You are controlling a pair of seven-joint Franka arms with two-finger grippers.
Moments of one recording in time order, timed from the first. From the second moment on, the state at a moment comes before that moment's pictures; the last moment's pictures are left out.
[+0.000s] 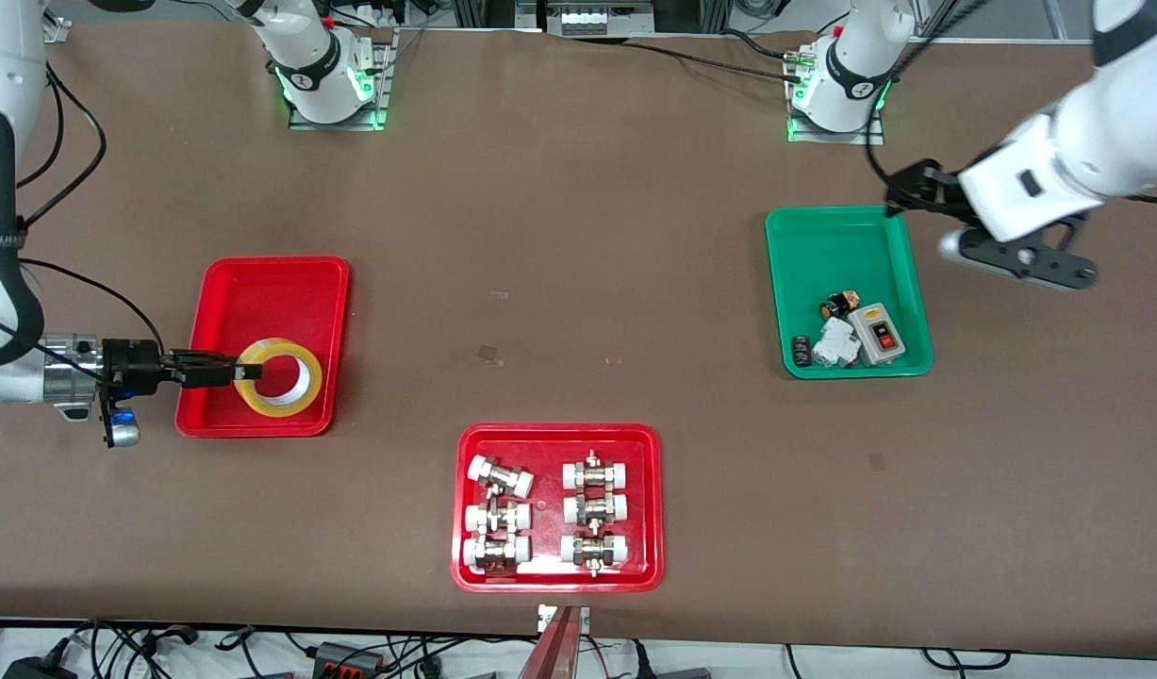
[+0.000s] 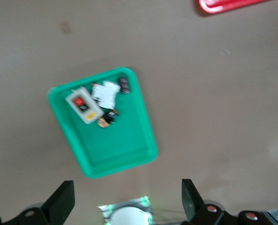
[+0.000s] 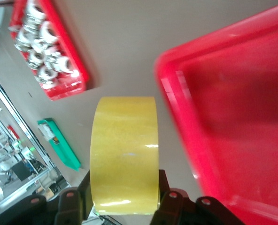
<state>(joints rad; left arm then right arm) -0.02 0.20 -0.14 -1.31 -0.06 1.31 0.05 -0.23 0.70 -0.03 -1.46 0.75 1.61 -0.21</state>
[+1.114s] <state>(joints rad) 0.01 -0.05 -0.08 -1.60 -0.04 1.50 -0.11 -0.33 0.79 -0.02 -1.49 0.68 1.47 -0.41</state>
